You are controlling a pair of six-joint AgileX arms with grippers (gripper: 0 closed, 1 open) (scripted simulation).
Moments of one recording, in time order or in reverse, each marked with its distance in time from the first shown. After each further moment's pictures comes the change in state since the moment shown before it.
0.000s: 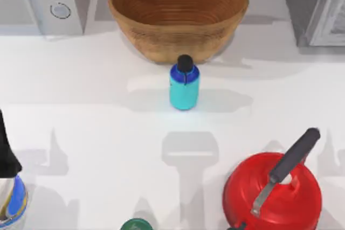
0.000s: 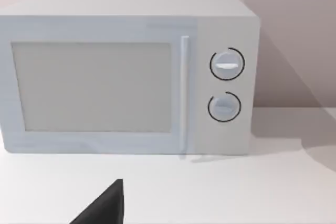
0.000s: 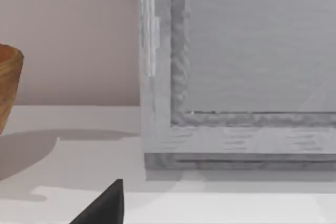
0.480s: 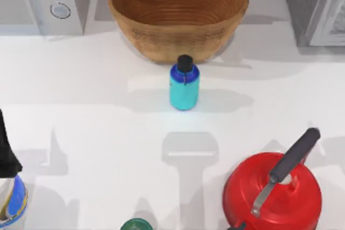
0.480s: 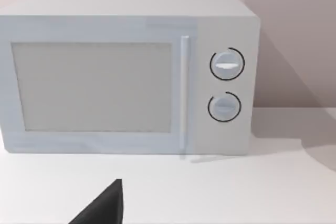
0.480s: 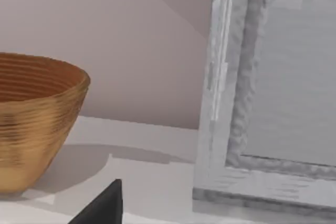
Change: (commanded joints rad) left arm 0.000 0.000 0.000 0.000 0.000 0.000; right arm 0.072 0.223 0.146 0.085 -0.072 -0.057
